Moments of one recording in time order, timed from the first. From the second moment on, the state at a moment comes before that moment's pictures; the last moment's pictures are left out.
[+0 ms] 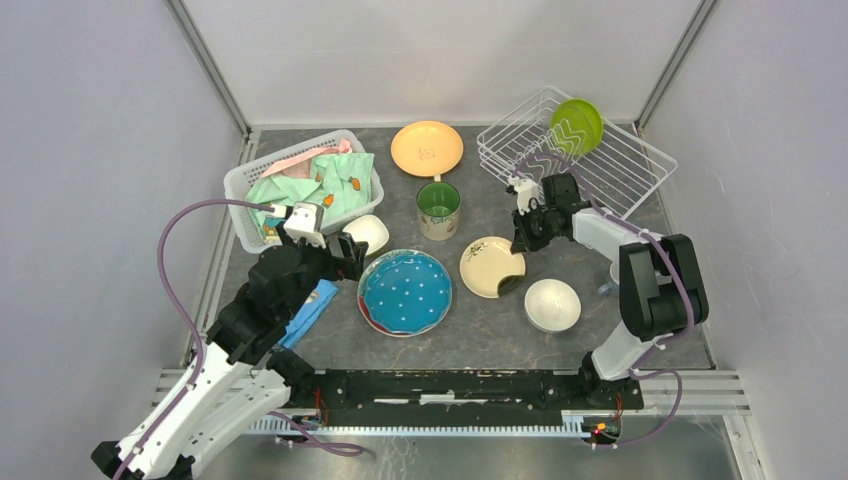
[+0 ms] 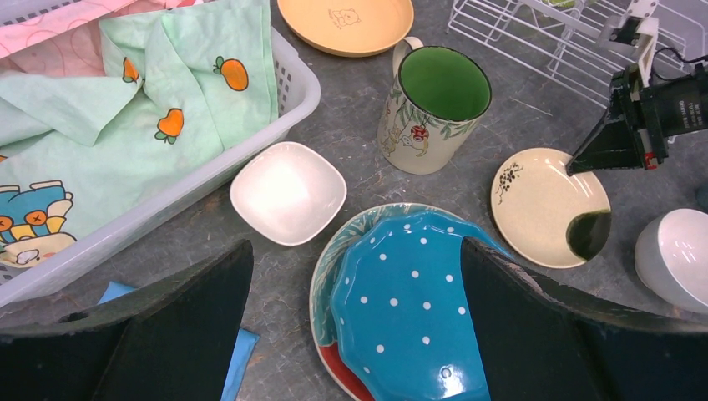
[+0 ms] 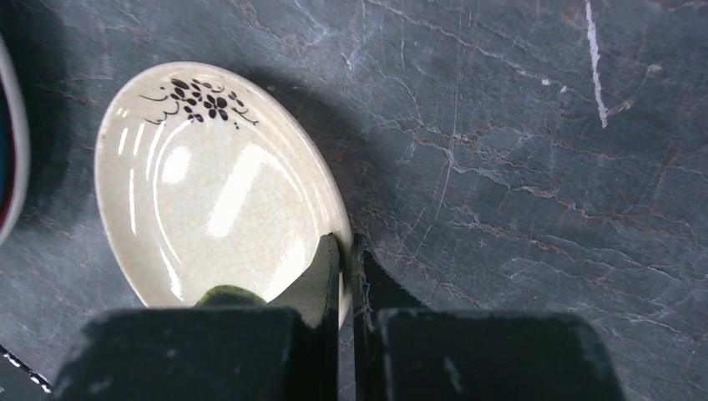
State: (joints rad) left arm -0.62 0.56 0.71 -0.41 -0.28 -0.24; right arm 0.20 1.67 0.97 -0.37 -0.41 -0.24
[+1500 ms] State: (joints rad) left arm -0.62 0.59 0.71 -0.41 -0.29 -0.24; right arm 0.18 1.40 1.12 -0.27 -0.26 -0.09
